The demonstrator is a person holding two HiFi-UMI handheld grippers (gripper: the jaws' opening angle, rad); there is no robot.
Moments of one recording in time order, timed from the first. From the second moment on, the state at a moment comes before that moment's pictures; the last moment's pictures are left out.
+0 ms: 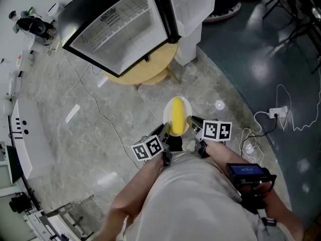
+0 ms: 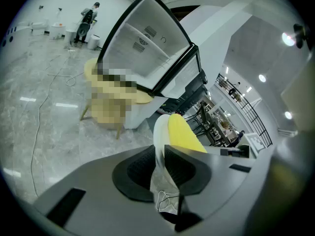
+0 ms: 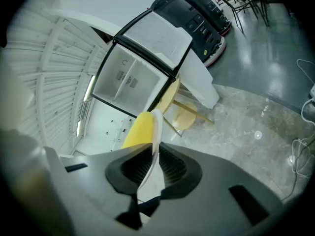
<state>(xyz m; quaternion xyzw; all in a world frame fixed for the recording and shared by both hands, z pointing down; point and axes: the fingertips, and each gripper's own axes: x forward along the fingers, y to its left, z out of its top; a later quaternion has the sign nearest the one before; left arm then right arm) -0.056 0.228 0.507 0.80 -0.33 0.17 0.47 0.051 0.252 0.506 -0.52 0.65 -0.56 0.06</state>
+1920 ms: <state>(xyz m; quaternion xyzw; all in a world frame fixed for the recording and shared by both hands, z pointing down) -0.178 0.253 0.474 0.83 -0.30 0.14 0.44 -0.072 0.279 0.470 -0.55 0.67 -0.49 0.05</state>
